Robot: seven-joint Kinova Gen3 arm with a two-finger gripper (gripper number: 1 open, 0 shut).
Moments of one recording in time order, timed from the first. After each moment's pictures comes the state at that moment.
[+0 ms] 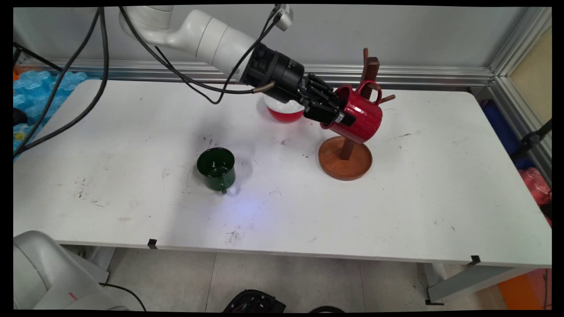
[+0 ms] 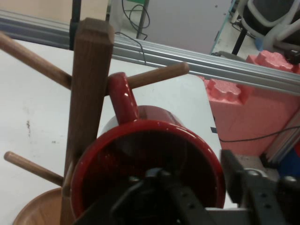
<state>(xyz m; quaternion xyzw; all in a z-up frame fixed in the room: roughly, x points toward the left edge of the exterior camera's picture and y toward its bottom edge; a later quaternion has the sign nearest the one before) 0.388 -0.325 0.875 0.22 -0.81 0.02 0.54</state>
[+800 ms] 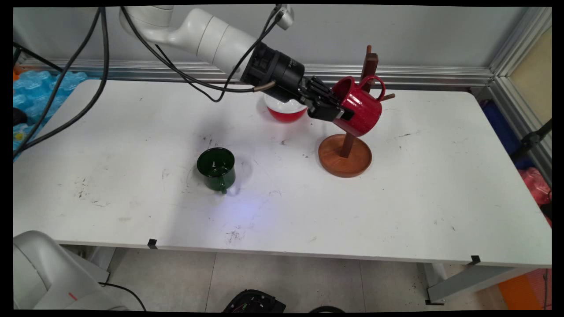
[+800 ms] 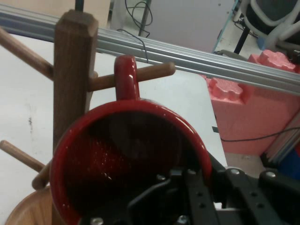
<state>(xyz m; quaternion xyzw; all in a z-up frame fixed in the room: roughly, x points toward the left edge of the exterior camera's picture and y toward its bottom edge) 0.387 -0.326 0.878 0.23 -0.81 0.02 0.53</state>
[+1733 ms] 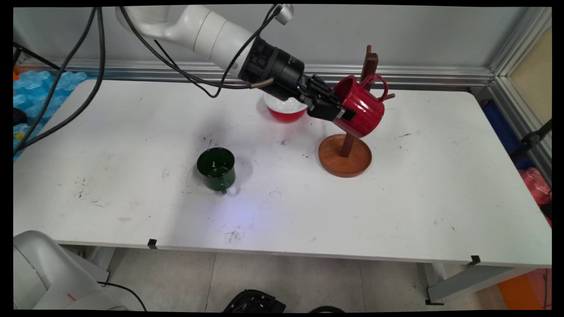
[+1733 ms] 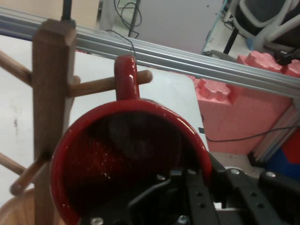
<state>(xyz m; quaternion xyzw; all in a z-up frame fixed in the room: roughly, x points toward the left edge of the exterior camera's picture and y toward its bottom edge) 0.386 -0.320 0.888 0.23 -0.81 0.00 0.54</state>
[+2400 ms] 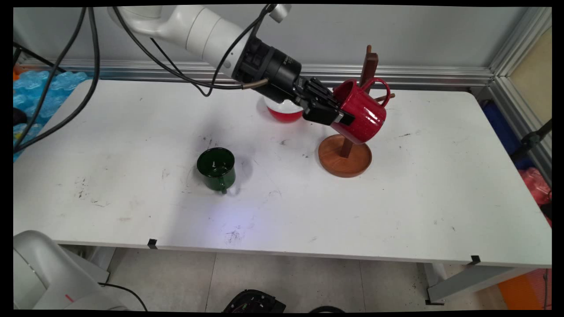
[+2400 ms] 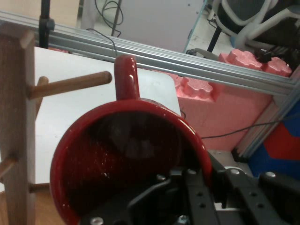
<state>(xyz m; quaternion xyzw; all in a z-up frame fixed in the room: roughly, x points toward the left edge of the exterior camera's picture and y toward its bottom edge) 0.386 -0.306 0.897 0.21 -0.82 -0.01 0.54</state>
